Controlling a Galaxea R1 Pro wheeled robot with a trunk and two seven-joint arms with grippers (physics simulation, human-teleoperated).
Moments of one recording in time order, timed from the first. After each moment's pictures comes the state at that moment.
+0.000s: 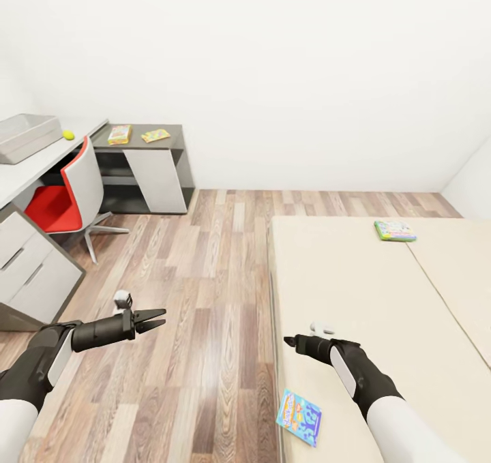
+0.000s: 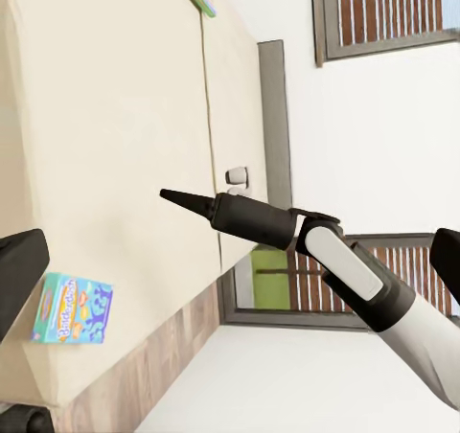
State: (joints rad) left arm -0.61 0.31 0.18 -0.86 0.21 0.93 -1.40; right arm -0.65 0.01 -0.05 -0.60 -0.17 0.46 0.26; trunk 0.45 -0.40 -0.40
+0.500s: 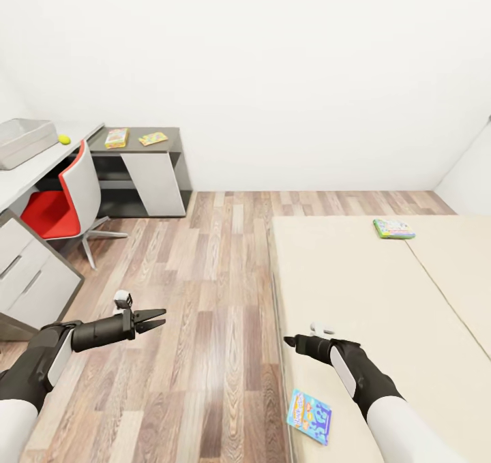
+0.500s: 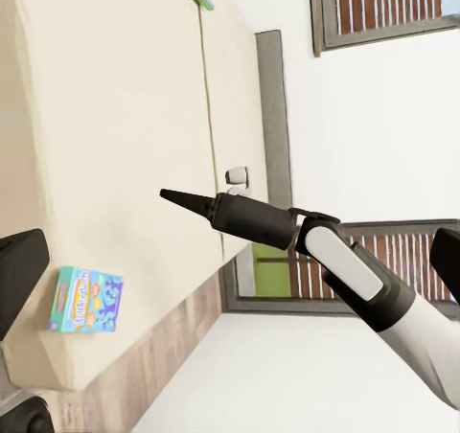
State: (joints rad) left arm -0.61 0.31 0.18 -0.86 0.21 0.93 -1.40; right arm -0.65 0.01 -0.05 -0.60 -0.17 0.46 0.26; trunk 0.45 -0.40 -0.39
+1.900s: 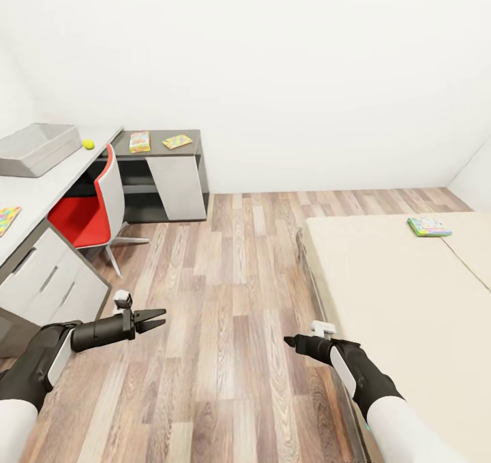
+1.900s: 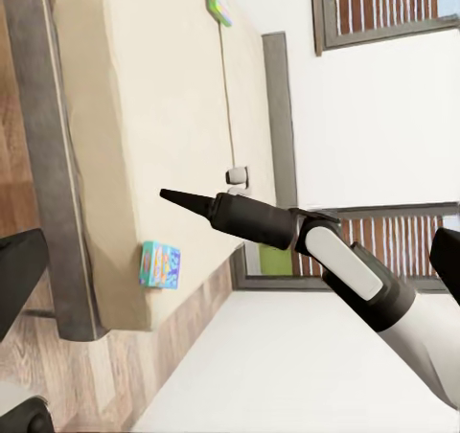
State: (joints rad) left arm -0.61 0.31 0.18 -0.86 0.21 0.93 -1.40; right arm -0.65 0.01 -0.05 -0.60 -0.17 0.46 0.26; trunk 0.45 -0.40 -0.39
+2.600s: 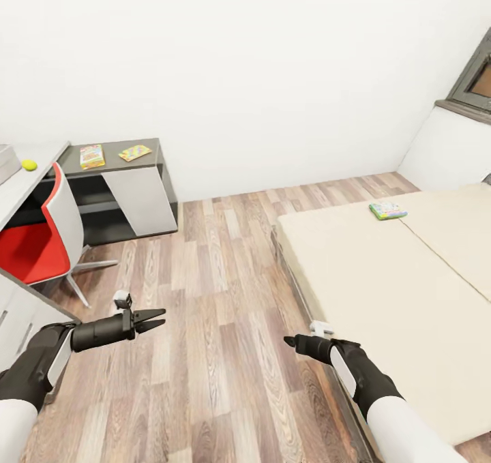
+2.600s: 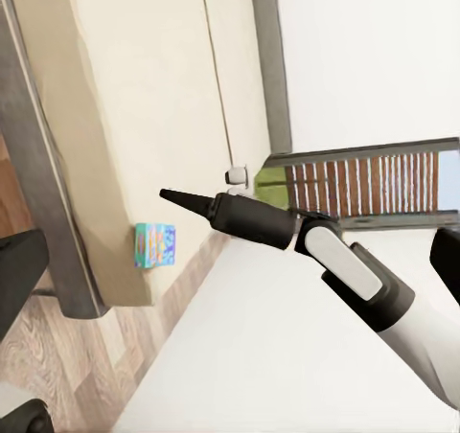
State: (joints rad) left arm -0.61 0.31 0.18 -0.86 0.21 0.93 -1.40; right arm -0.65 0.01 -0.05 -0.60 -0.17 0.46 0.26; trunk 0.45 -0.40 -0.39
